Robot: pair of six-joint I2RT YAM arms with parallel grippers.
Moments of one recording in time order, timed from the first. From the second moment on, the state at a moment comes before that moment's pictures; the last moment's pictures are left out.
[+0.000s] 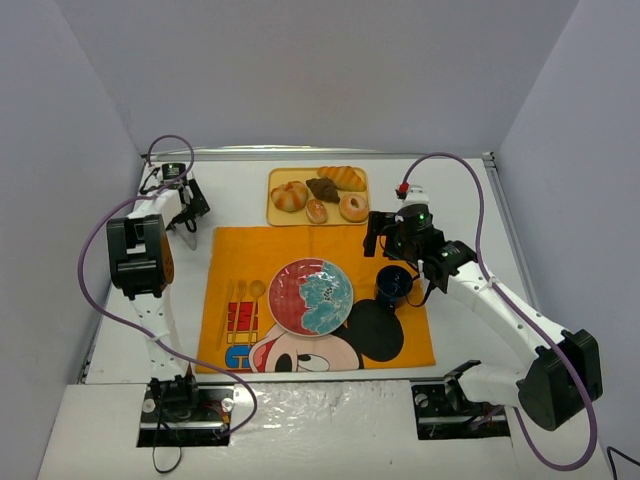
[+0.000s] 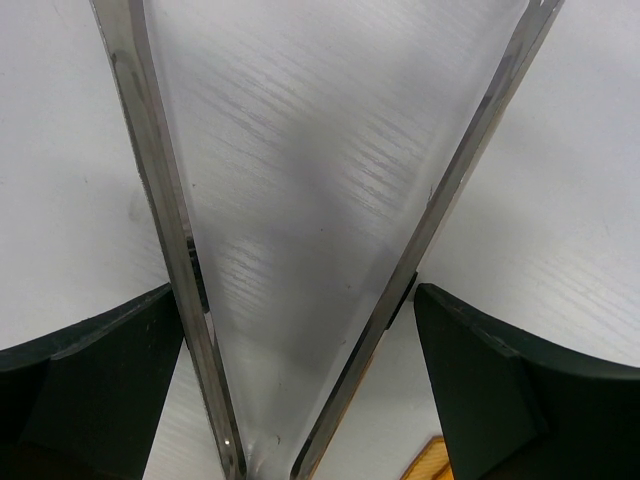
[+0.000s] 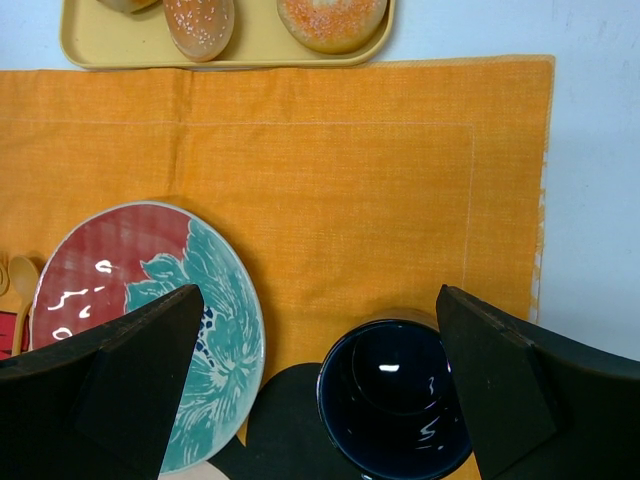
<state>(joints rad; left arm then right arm) 0.12 2.16 1.62 -0.42 -0.21 -0.38 0.48 1.22 0.91 -0.35 0.15 0.41</state>
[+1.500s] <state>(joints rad) 0.12 2.07 1.59 -0.57 -0.19 -0.38 0.48 1.17 0.86 -0.34 0.12 0.42</state>
